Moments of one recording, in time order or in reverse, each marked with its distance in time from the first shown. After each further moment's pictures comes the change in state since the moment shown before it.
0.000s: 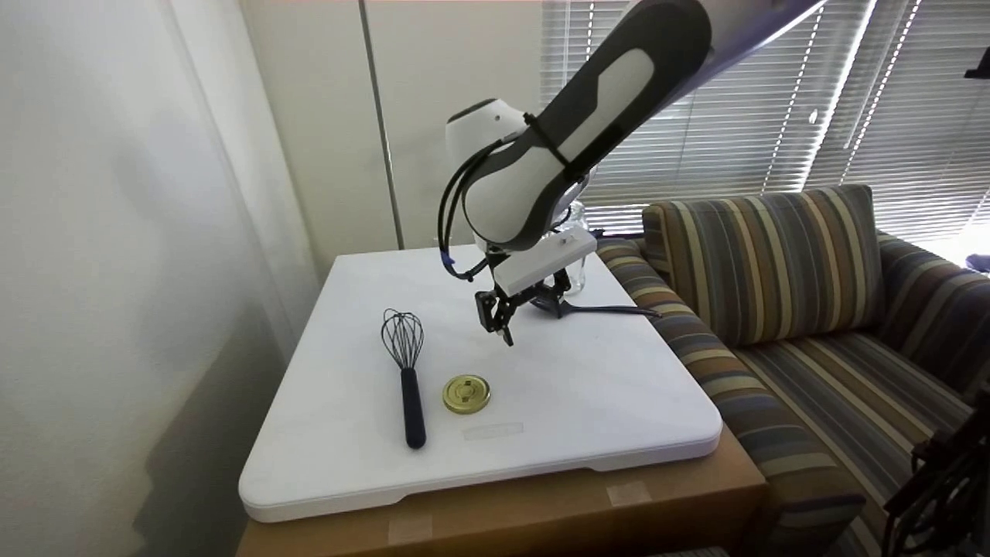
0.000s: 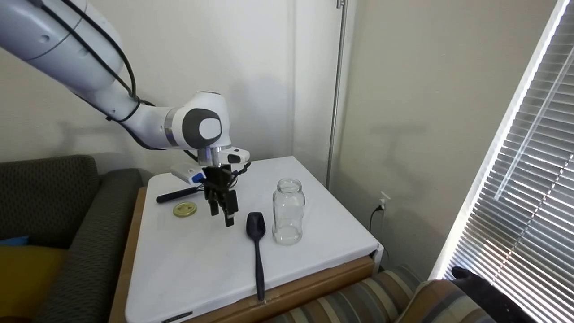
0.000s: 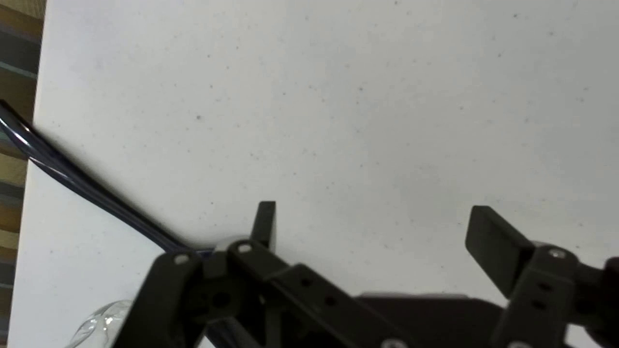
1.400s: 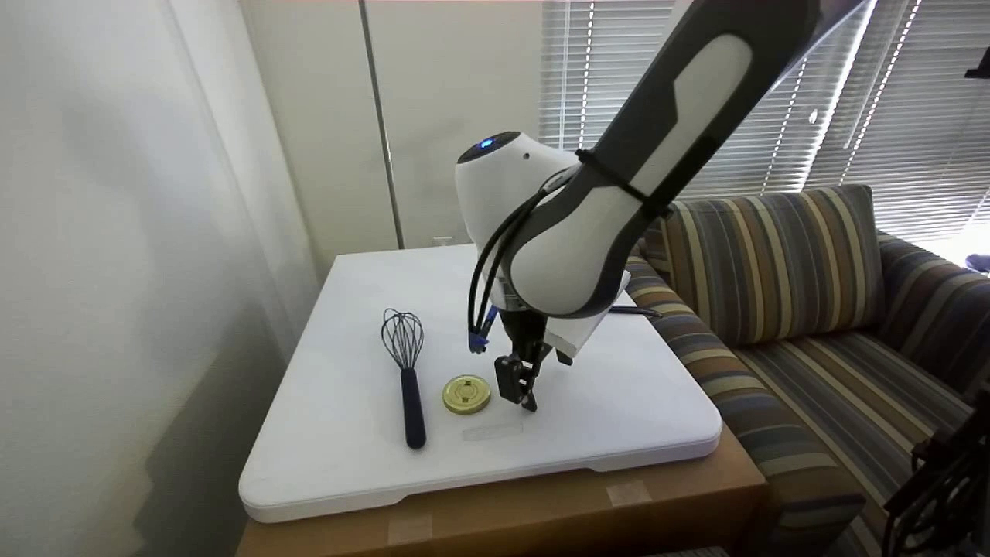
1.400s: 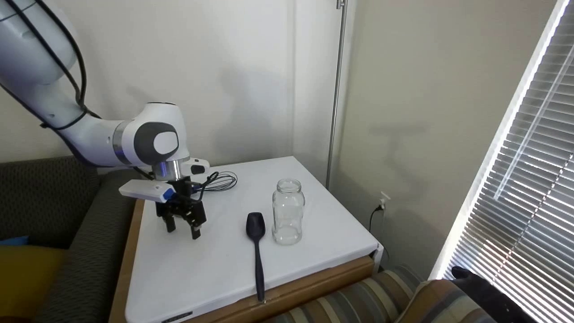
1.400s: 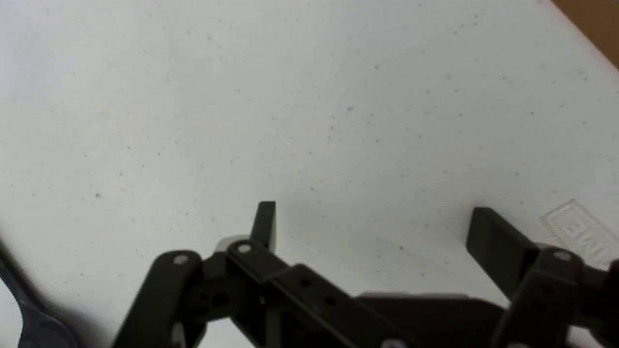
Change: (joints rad) arm 0.060 -0.159 0.066 -0.379 -0.085 0.227 -0.241
